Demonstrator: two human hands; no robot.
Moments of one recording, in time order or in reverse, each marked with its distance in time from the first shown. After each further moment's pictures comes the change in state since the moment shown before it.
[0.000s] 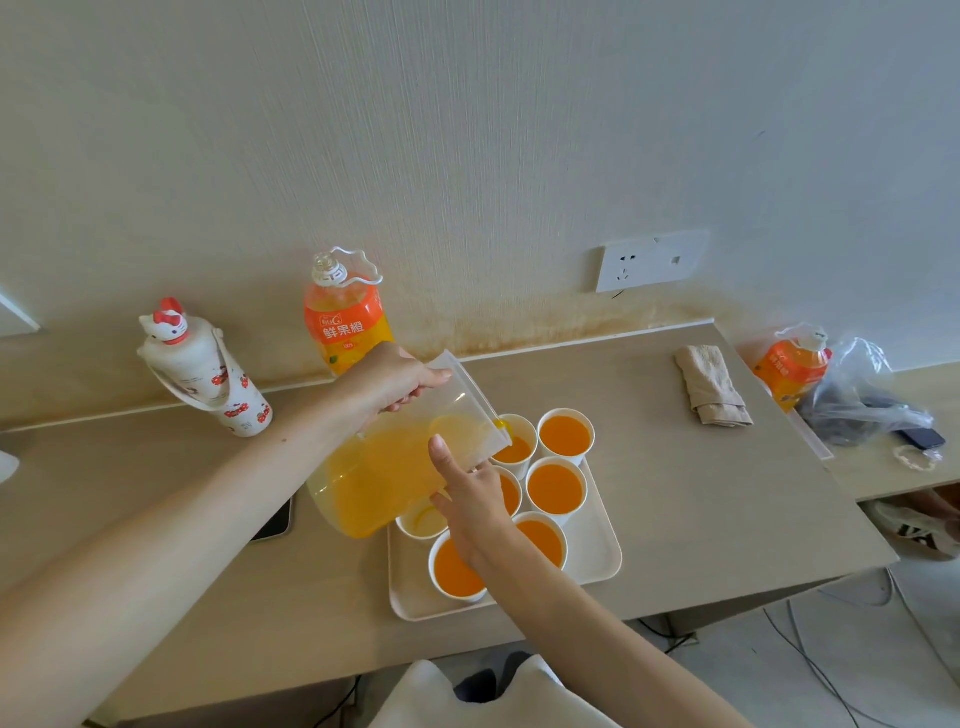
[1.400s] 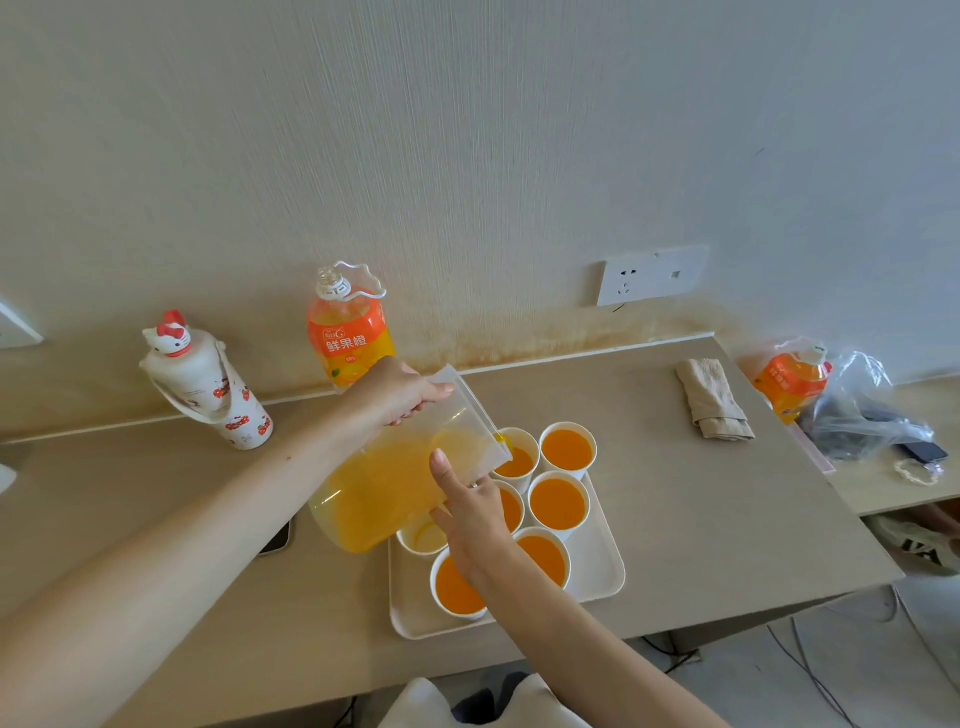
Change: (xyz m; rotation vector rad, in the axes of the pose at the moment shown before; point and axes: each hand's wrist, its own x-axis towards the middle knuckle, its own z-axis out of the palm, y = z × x) left_hand -0.003 0.000 0.000 0.030 0.008 0.015; right_hand 0.001 0.001 0.003 0.035 -0.009 0.000
